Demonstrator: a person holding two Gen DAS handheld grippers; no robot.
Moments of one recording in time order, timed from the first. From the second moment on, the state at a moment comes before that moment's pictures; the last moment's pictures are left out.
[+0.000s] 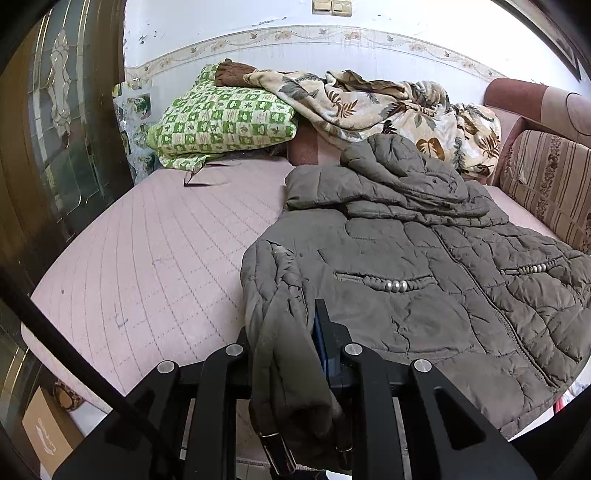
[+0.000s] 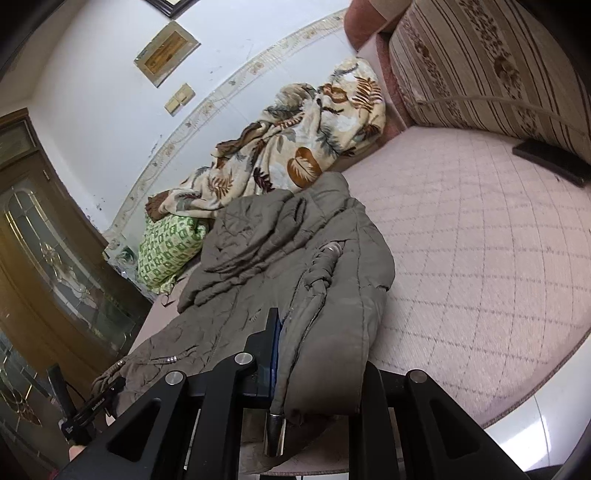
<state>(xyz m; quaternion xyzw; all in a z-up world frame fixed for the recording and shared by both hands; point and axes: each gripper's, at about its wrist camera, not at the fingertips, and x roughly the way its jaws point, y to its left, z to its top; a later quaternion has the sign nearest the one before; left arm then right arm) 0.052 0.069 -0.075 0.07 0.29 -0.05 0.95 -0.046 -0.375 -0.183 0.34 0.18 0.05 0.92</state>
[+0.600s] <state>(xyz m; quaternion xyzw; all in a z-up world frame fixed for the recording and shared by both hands) 0.097 0.060 0.001 0.04 0.26 -0.06 0.96 -0.014 -0.388 -0.106 0.34 0.14 0.08 0.93</state>
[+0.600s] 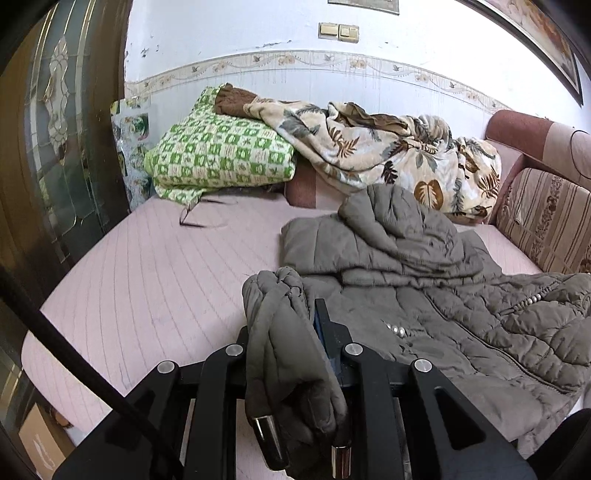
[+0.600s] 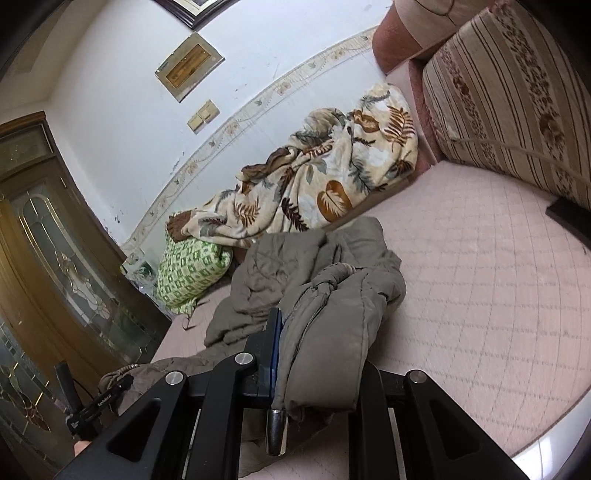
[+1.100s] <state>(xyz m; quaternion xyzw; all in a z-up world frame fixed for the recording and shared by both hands) 0.175 0.044 0.054 0.02 0.25 -0.06 0.97 0.046 -0.400 -0.048 0.34 0.12 0.08 0.93</state>
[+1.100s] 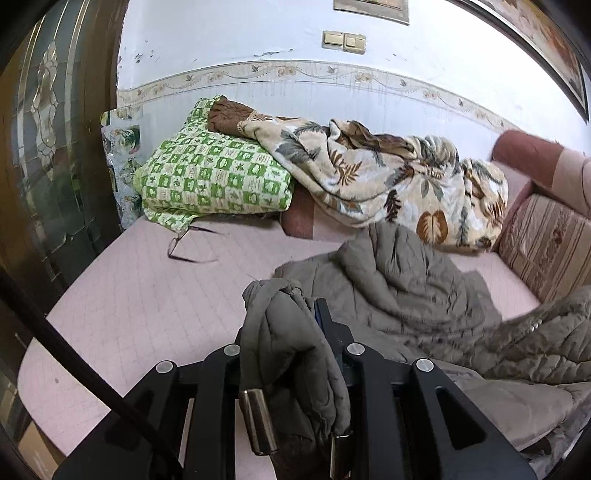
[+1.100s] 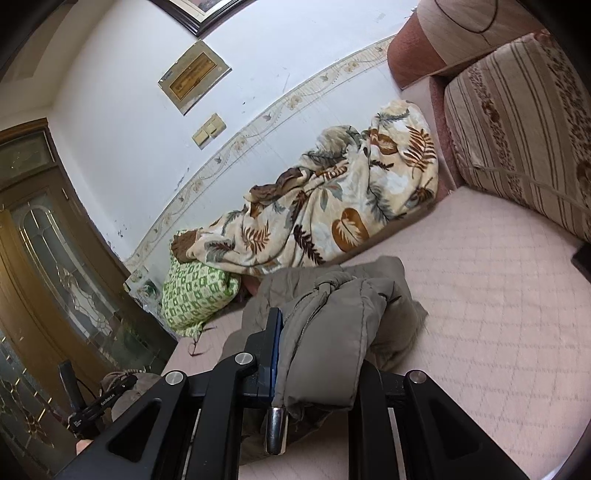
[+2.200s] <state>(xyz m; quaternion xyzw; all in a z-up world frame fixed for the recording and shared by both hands) 0.512 0.027 -0.002 -0.03 0.35 0.00 0.94 0.440 -0.451 -0.102 0.35 0.27 0.01 0.89</state>
